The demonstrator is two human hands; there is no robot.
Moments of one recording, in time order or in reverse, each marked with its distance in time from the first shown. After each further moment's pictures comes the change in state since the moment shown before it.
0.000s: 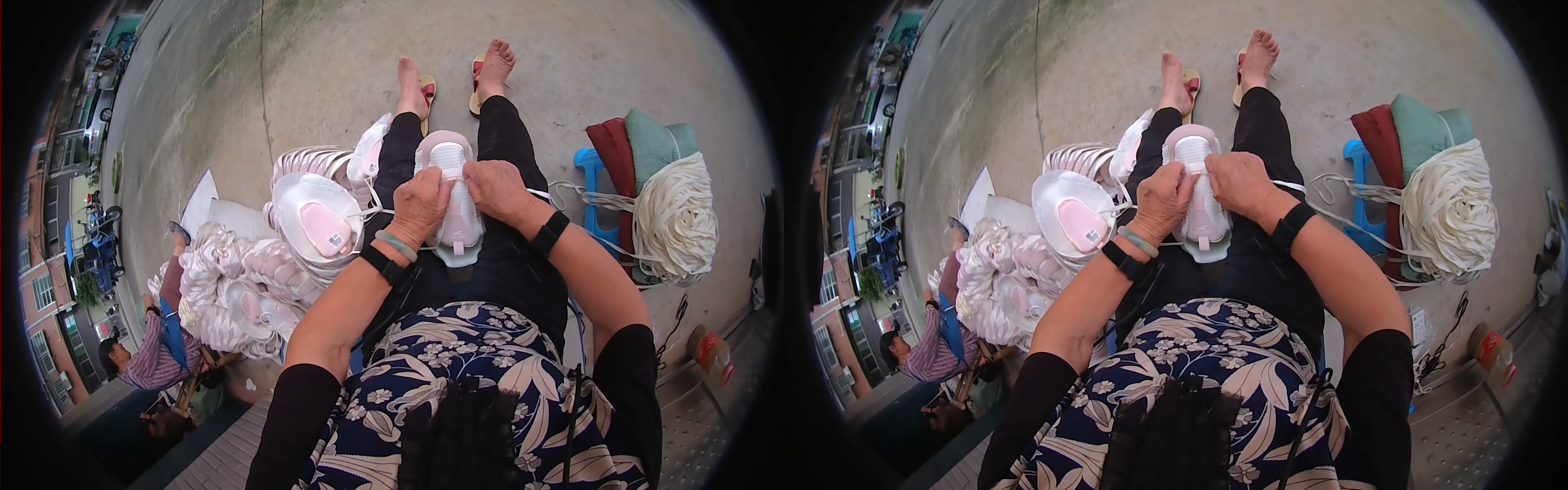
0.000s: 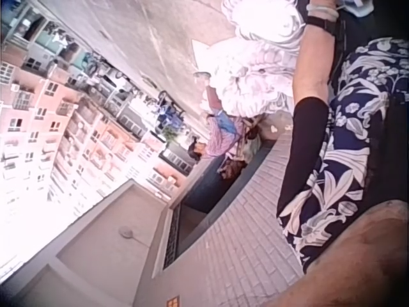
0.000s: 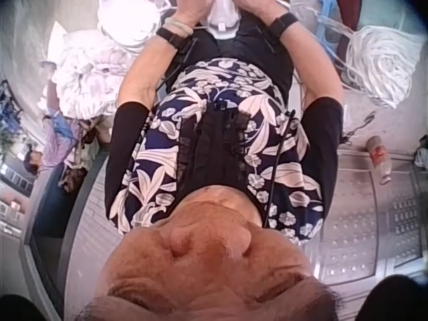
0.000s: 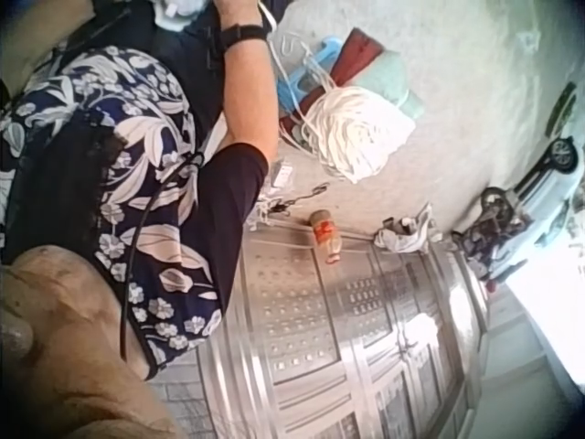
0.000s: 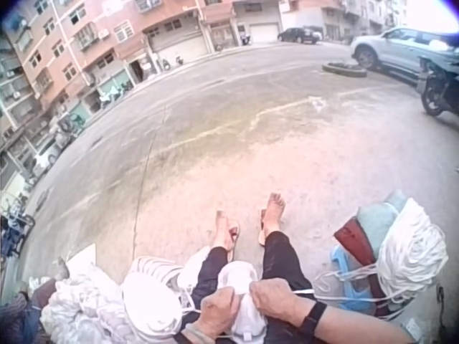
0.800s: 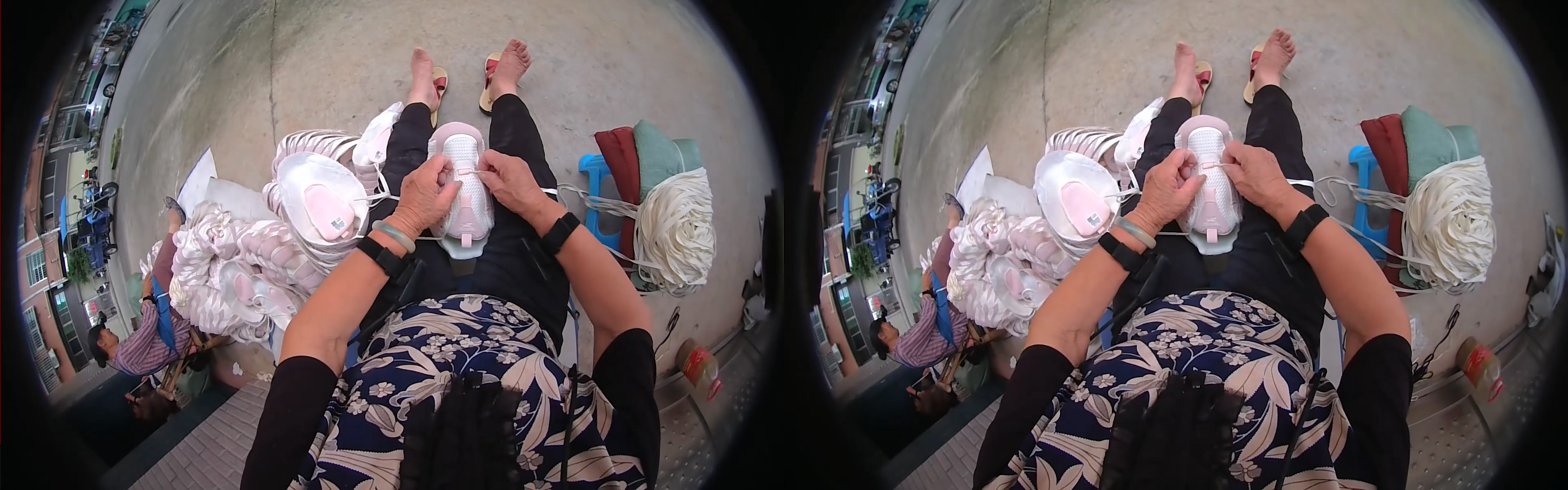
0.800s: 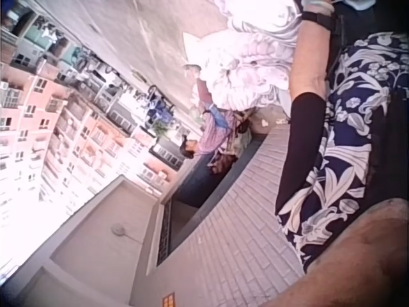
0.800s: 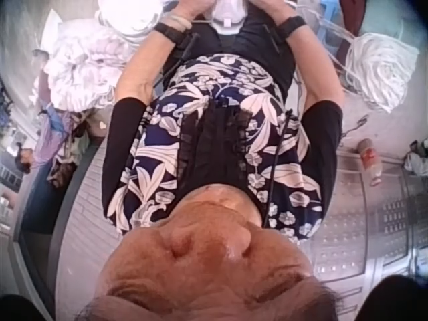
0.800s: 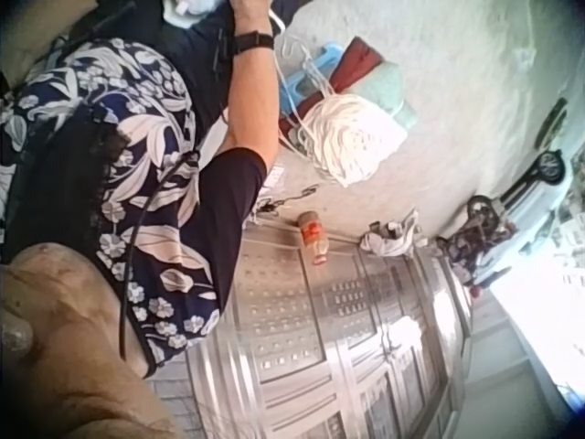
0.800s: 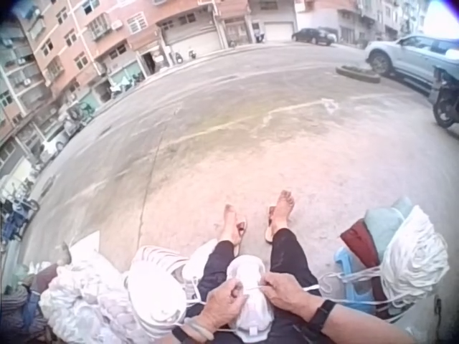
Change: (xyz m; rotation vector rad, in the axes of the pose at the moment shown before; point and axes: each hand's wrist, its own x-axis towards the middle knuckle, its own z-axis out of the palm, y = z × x) left_hand -0.007 -0.003 -0.014 -0.411 -0.171 -0.321; right_hand -0.005 0.012 0.003 0.459 -0.036 0.169
